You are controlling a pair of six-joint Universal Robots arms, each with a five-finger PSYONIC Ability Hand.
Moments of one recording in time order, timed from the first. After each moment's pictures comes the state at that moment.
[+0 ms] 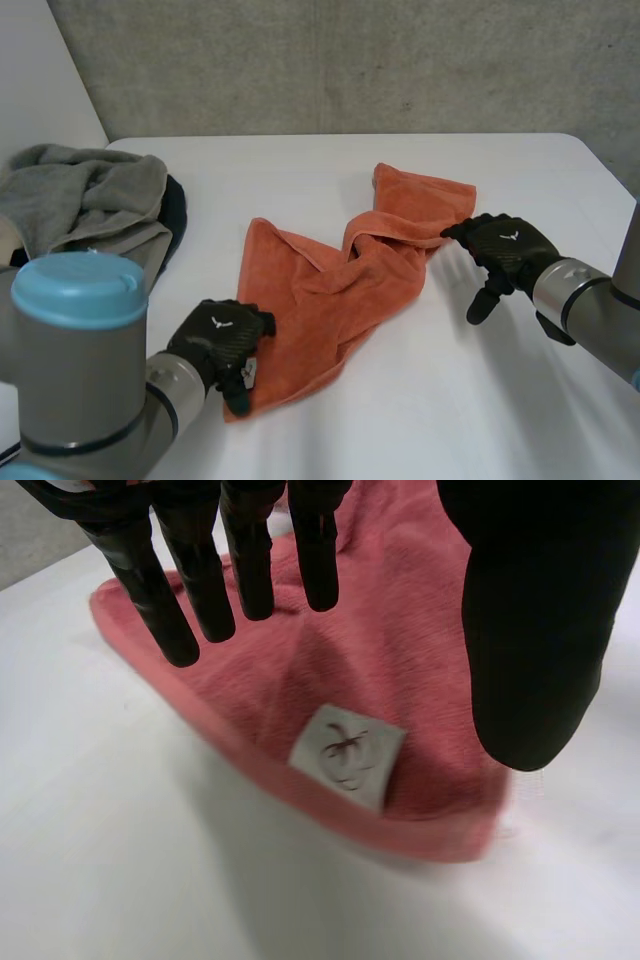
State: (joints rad) left arm 4.08 -1.85 -1.77 3.05 -1.63 3.32; right arm 1.78 -1.19 1.63 -0.01 1.28 2.81; left_hand 0.37 0.38 0.38 0.38 0.21; right_hand 0.22 0.21 0.20 0.20 0.05
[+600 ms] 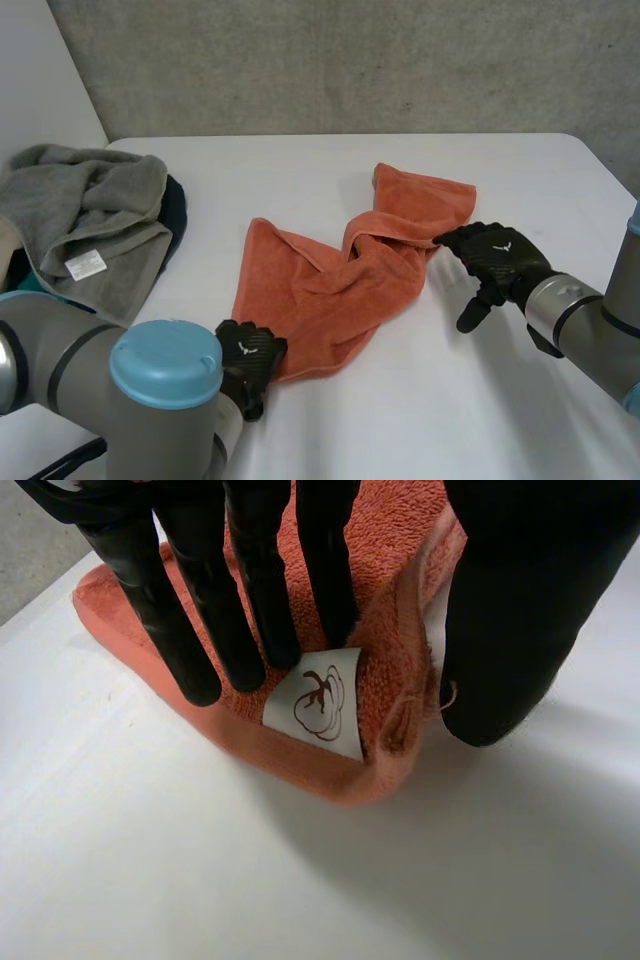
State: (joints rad) left arm 3.95 -2.04 -1.78 3.28 -1.82 3.44; right arm 1.79 -1.21 1.71 -0.10 1.27 2.85; left_hand 0.75 0.74 0.74 0.73 0.55; right_hand 0.22 0.21 0.20 0.20 0.05
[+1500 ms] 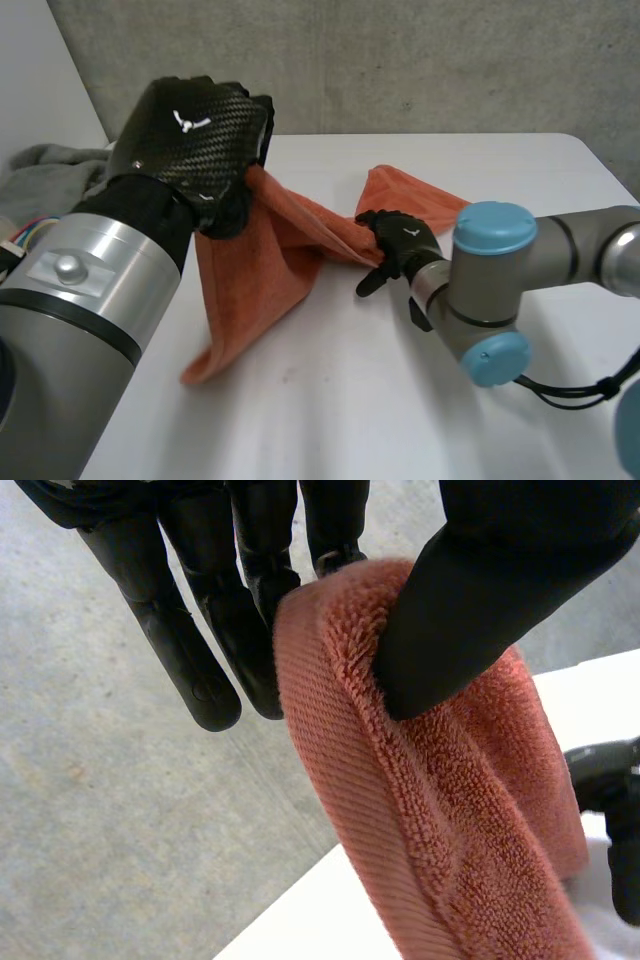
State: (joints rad) left arm 3.92 -1.56 -1.48 3.13 -1.81 3.47; right arm 2.12 -0.75 1.20 -0.18 1.52 3.32; left_hand 1.12 1.20 1.19 1.20 1.00; right_hand 0.32 0.31 0.32 0.31 0.14
